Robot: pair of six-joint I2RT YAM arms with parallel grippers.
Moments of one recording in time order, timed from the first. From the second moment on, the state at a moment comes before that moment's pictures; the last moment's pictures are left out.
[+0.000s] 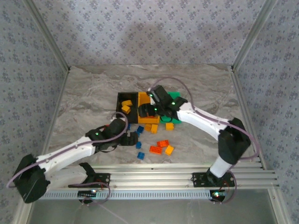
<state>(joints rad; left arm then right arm) -0.86 1.08 0.63 -0.55 -0.10 -0.74 0.76 1.61 1.26 -0.49 -0.07 0.50</state>
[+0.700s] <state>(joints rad) -0.91 1.51 0.76 -0.46 0.01 -0.64 0.67 1.28 0.96 -0.48 0.00 0.55</state>
